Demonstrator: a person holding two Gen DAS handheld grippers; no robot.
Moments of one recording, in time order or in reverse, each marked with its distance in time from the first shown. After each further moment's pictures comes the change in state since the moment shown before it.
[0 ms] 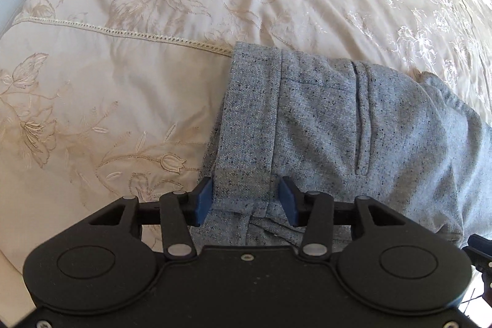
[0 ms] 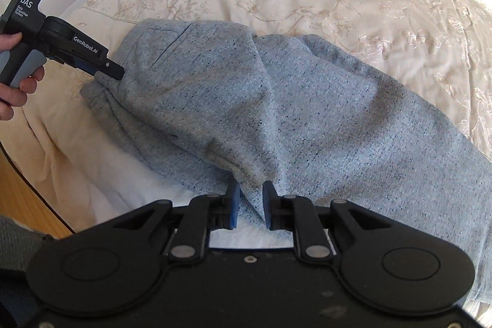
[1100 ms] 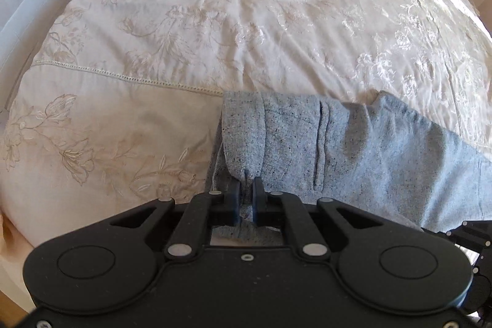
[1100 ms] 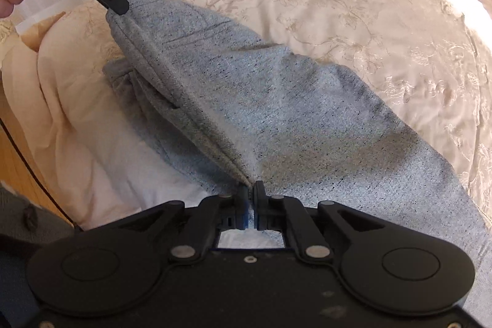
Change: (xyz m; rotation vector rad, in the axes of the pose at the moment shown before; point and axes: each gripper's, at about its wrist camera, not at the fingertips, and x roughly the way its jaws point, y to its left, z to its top) left arm -0.073 -0.005 -0.018 0.068 -0.080 -0.010; right arm -0.004 0.025 -0.003 -0.228 -0.036 -0.011
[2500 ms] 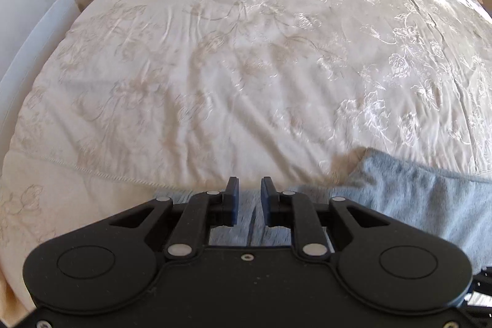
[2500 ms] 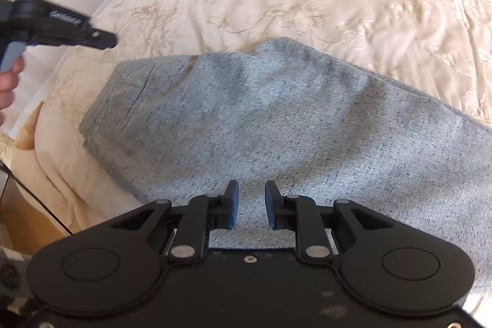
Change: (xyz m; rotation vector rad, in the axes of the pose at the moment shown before) left arm 0.048 -0.098 0.084 0.104 -0.109 0.090; right arm 0.007 -0.102 0.016 0.444 0.045 0.133
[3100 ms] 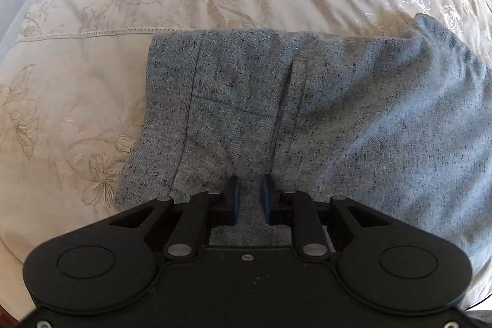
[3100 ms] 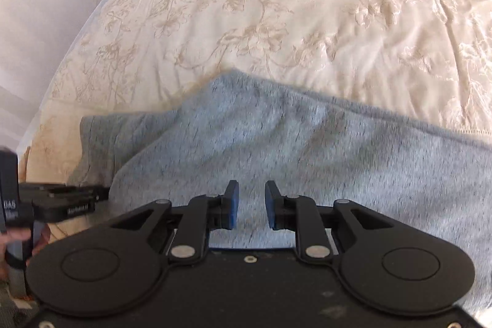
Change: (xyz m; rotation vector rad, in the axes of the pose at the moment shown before) left arm 0.036 0.017 -0.139 -0.064 0.191 0.076; right arm 0.008 -0.045 0.052 0.113 -0.024 -0.007
